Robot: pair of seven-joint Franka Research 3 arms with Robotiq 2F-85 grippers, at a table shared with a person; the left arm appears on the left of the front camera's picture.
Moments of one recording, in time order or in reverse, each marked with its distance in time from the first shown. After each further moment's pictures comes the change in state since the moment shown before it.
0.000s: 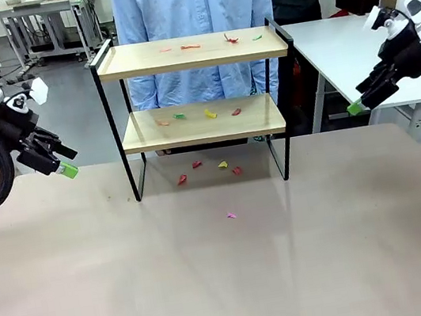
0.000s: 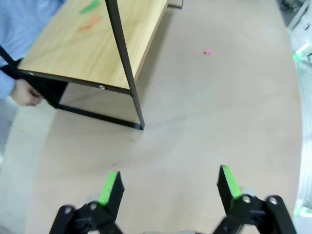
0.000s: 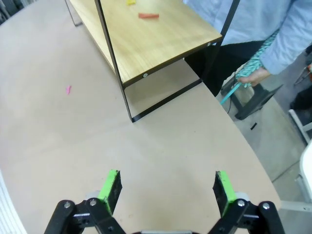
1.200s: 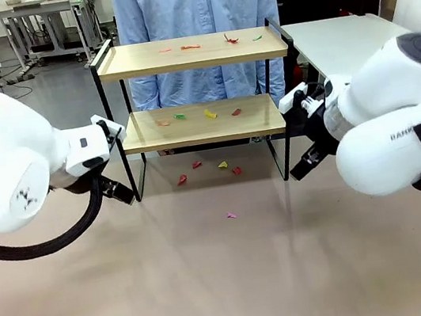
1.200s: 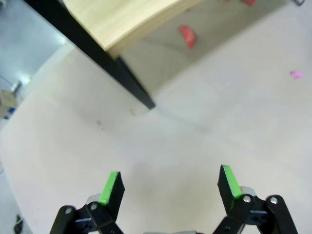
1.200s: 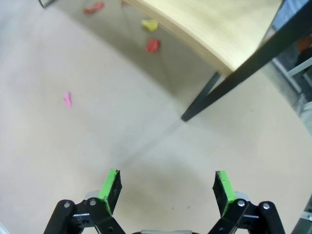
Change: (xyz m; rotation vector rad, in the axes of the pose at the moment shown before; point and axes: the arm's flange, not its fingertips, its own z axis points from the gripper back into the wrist) left arm 0.047 -0.114 -0.116 0.536 0.176 0.477; right arm 0.023 0.172 -0.112 -0.238 0.147 -0.191
